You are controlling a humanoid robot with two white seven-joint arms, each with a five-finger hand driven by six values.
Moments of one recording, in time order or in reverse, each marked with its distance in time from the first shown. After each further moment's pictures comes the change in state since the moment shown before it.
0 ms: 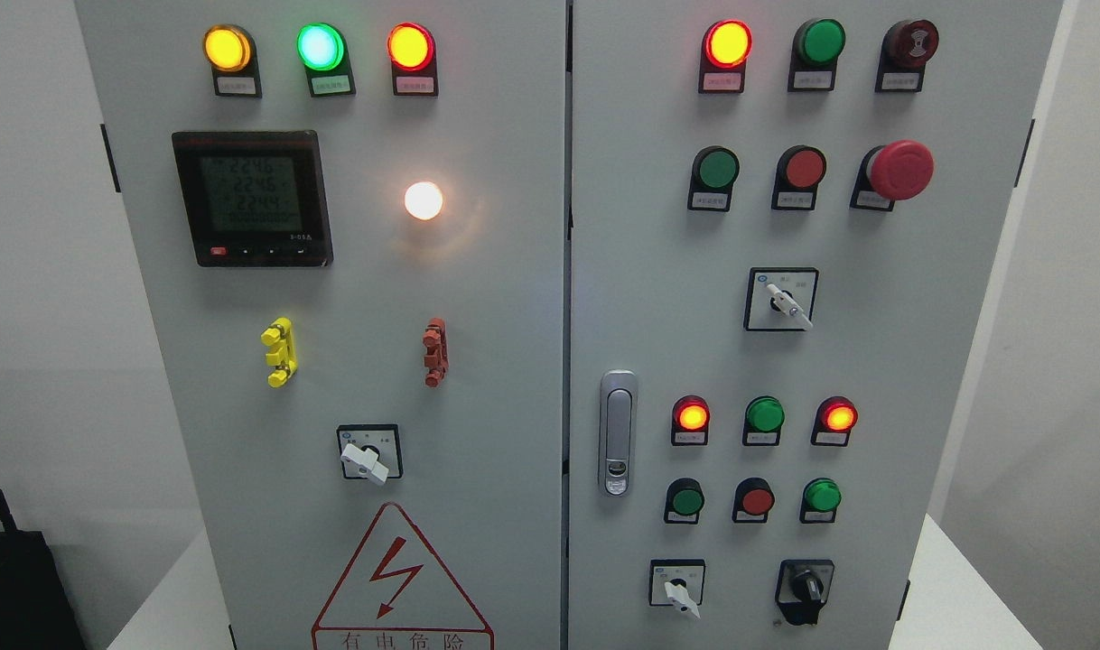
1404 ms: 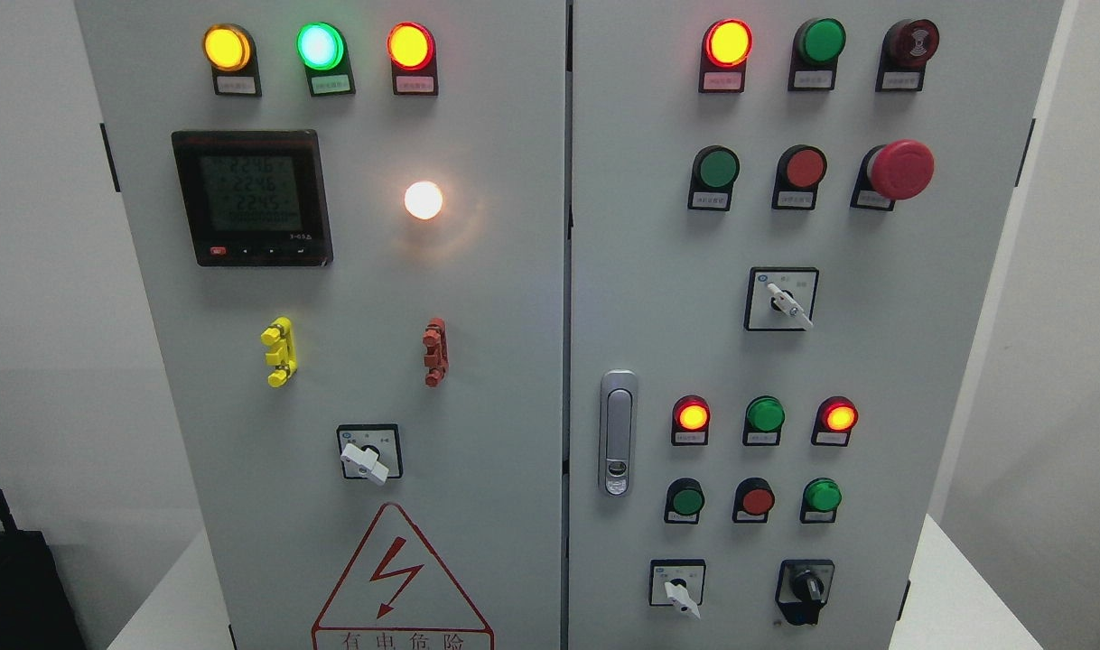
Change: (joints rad) left arm 0.000 0.000 0.000 0.000 0.000 0.000 0.000; right arm -0.112 0.018 -0.142 -0.056 -0.016 -0.287 -0.037
